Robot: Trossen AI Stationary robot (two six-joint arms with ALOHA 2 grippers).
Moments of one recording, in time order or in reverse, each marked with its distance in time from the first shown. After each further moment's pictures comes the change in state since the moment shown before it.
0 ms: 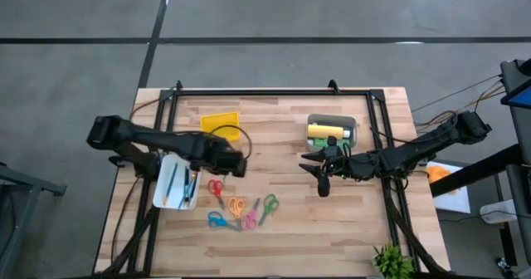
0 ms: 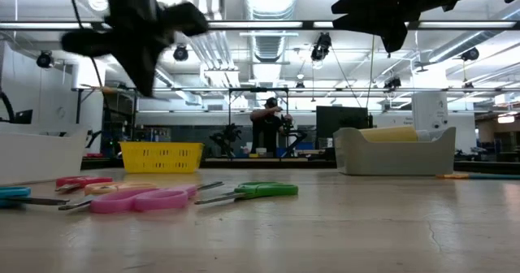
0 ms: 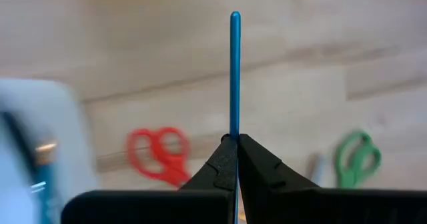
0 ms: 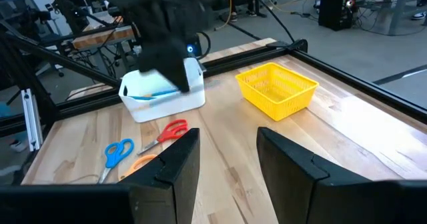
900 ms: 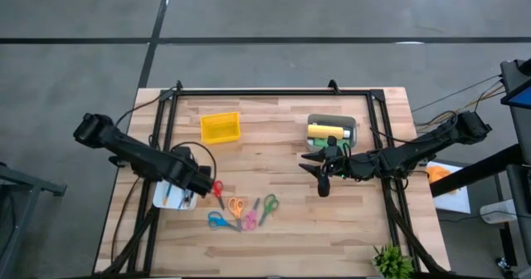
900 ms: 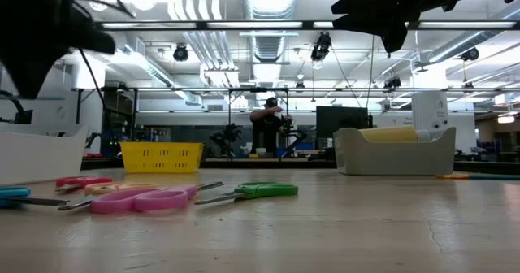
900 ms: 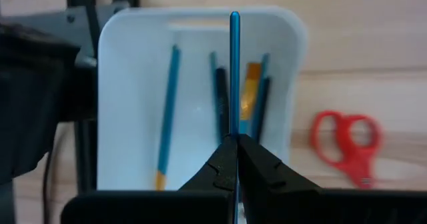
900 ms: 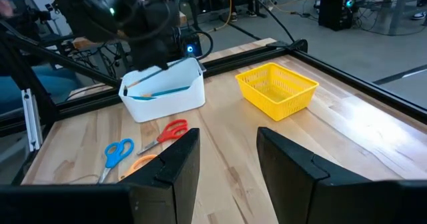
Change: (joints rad) left arm -0.267 -0.160 -0.166 -0.424 -0.033 -0.442; right arm 0.000 0.000 0.000 0.000 0.000 0.000
